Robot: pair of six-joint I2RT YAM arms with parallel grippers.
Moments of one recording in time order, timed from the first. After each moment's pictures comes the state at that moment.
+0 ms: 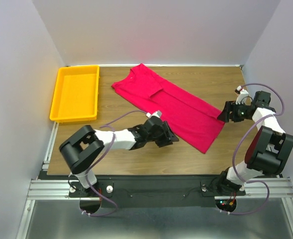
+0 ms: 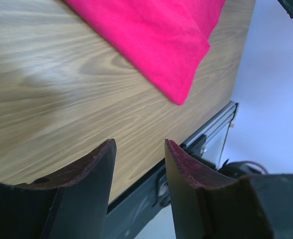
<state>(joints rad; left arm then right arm) -0.93 1.61 0.80 0.19 0.14 -1.20 -0.44 1.52 1.00 -0.54 -0.73 -0.40</state>
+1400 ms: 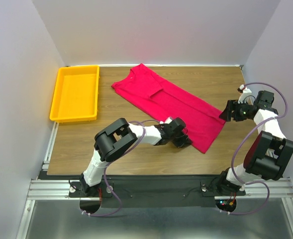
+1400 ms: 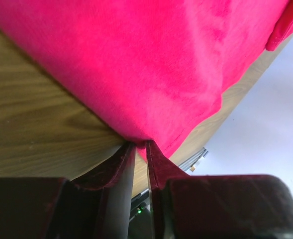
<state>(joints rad) -1.05 2.08 1.24 0.05 0.06 -1.67 -0.45 1.46 1.00 -0.54 -0.71 -0.39</state>
